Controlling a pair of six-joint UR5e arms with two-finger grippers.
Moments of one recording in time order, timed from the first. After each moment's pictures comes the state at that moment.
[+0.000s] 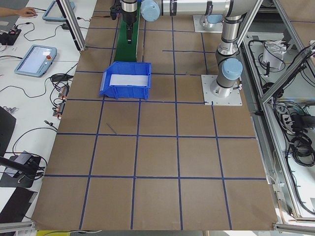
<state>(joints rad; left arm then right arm) -1.57 -1.78 -1.41 -1.43 1.61 -0.01 1.49 -1.47 1.42 -1.46 -1.62 -0.48</state>
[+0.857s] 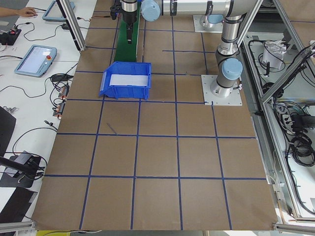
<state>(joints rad) -1.57 -1.78 -1.41 -1.43 1.61 -0.01 1.53 -1.49 1.44 -1.46 -1.60 -0.49</state>
